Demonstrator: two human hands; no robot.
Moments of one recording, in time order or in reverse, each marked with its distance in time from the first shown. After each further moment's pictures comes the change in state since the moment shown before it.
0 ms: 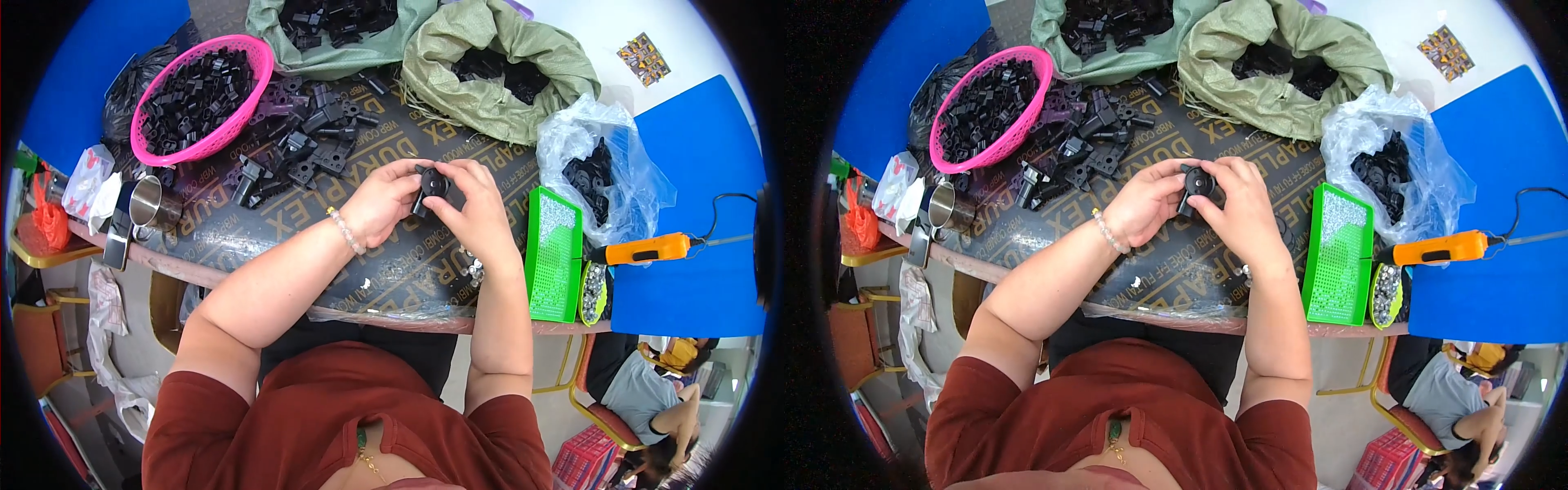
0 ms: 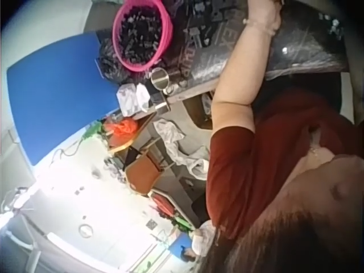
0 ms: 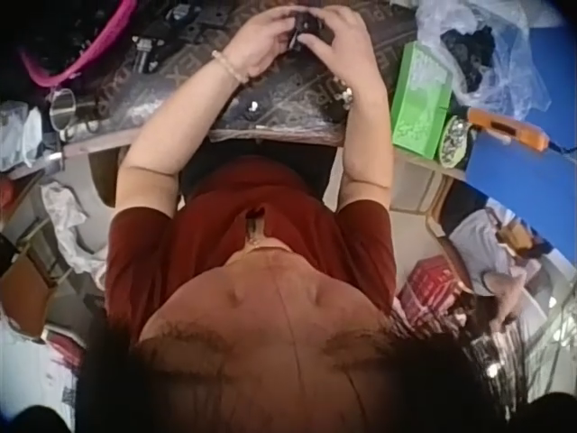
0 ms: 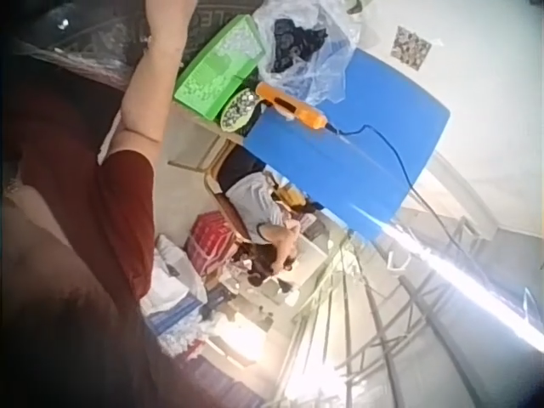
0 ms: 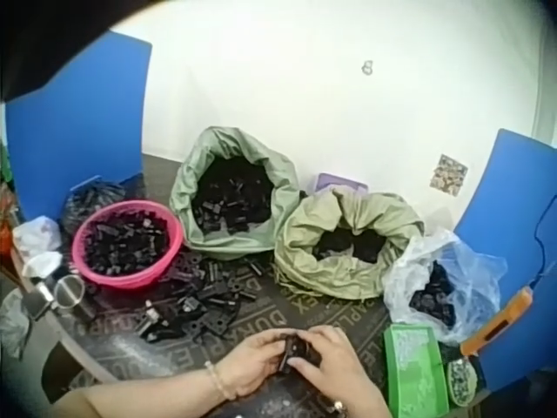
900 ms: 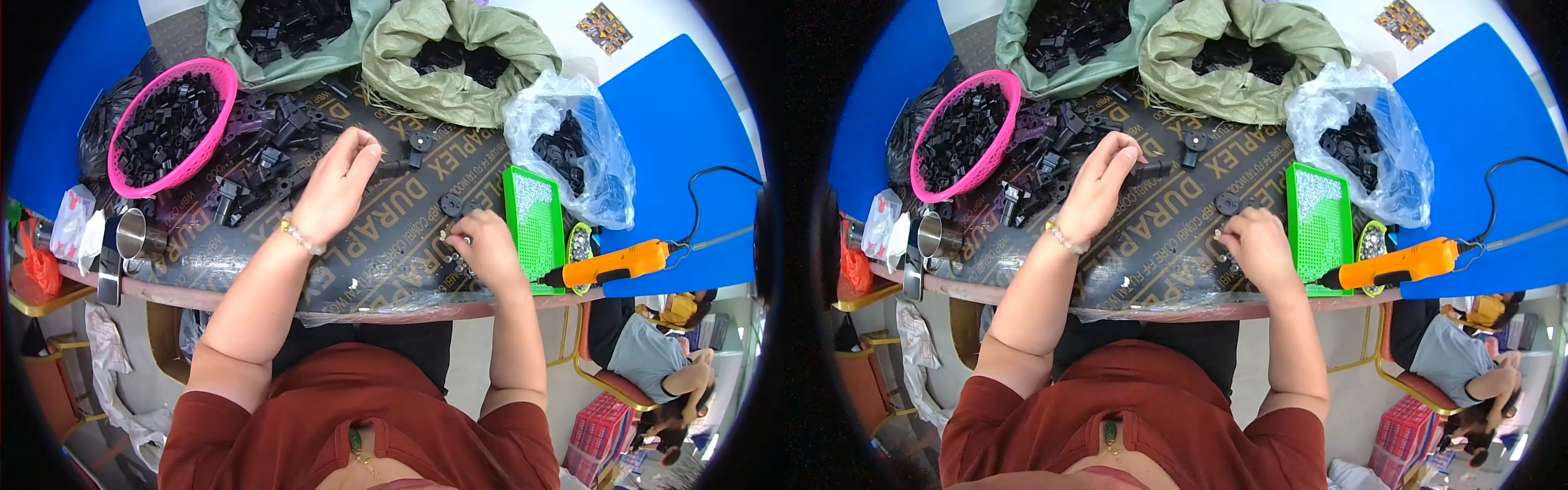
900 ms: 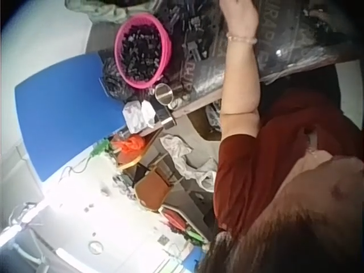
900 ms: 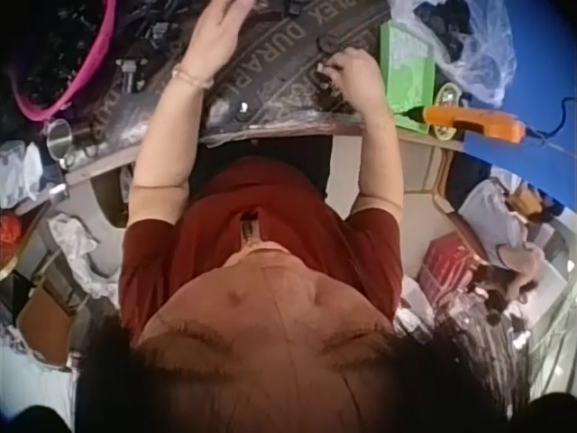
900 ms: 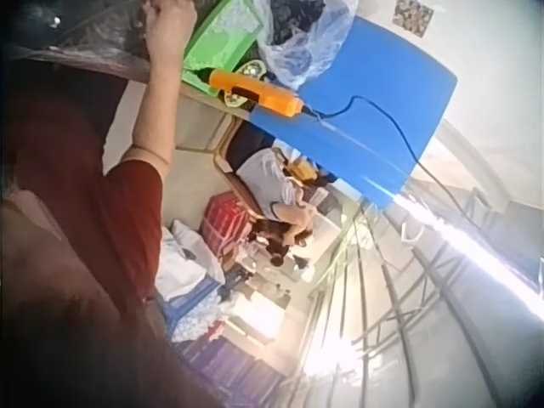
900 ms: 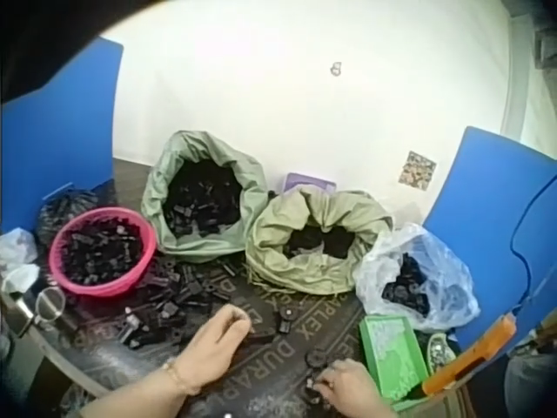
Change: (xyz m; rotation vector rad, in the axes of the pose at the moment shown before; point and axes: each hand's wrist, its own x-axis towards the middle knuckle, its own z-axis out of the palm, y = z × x) left_hand -0.021 0.048 0.004 0.883 0.120 0.508; right_hand -0.078 0.013 -0.030 -0.289 -0.119 0.137
